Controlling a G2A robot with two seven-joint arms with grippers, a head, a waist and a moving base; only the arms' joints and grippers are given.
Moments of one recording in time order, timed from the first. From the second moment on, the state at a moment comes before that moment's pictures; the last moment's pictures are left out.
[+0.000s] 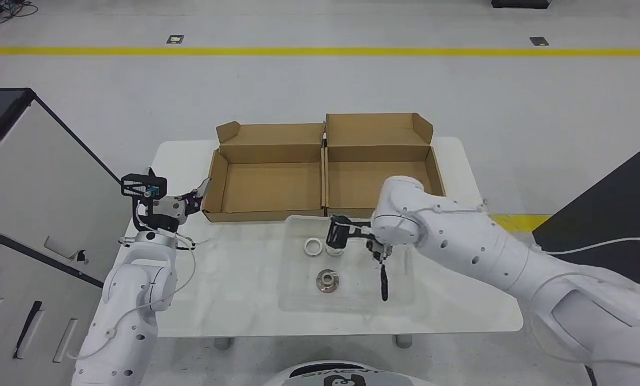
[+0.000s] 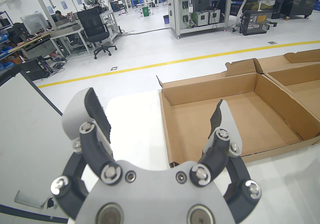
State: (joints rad) left arm 1.73 -1.15 -1.60 -1.80 1.33 0.00 0.00; right arm -0.70 -1.04 0.40 -1.65 -0.69 -0.28 1.54
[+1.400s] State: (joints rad) left arm 1.73 -1.15 -1.60 -1.80 1.33 0.00 0.00; right arm -1.01 -0.82 1.09 -1.58 0.46 -0.56 1.26
